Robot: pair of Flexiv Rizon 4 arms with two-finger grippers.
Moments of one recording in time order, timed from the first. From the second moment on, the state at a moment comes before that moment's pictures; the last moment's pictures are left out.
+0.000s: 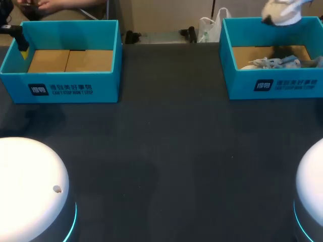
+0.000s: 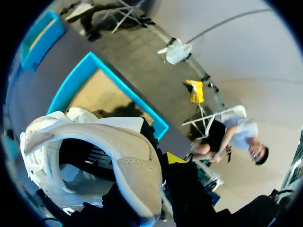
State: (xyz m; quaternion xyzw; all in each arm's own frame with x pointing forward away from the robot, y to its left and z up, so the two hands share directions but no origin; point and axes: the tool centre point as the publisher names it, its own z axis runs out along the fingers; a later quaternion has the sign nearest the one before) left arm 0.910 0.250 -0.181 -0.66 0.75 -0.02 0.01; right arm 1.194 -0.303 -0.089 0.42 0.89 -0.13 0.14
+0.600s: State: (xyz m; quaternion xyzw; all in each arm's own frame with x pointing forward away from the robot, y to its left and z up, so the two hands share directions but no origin) left arm 0.910 0.250 -0.181 -0.66 0.75 -0.02 0.01; right arm 1.155 -0.301 -0.102 0.65 0.73 -0.16 0.14
